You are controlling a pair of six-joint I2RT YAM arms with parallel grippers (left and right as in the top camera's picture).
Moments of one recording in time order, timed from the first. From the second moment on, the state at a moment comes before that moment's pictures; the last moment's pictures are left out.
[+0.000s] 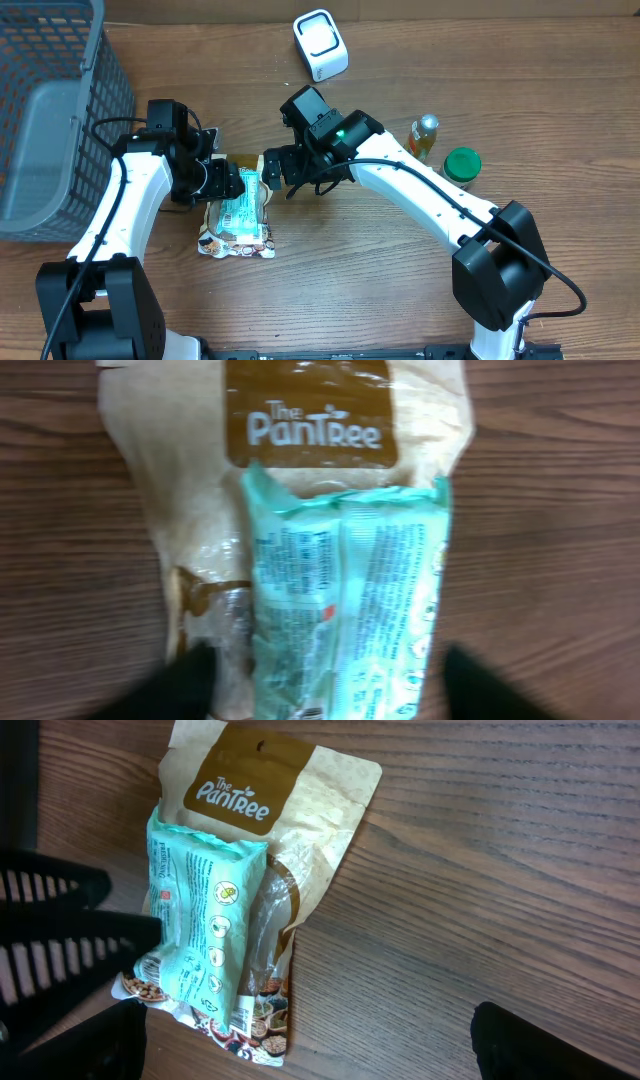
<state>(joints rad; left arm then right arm) 0.03 1.66 1.15 -0.92 0.29 -0.03 0.71 1.97 1.65 -0.85 -0.23 0.51</state>
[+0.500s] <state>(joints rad) 0.03 1.66 1.07 -0.86 0.27 -0.07 0.71 1.97 1.65 -0.85 -0.22 0.51</state>
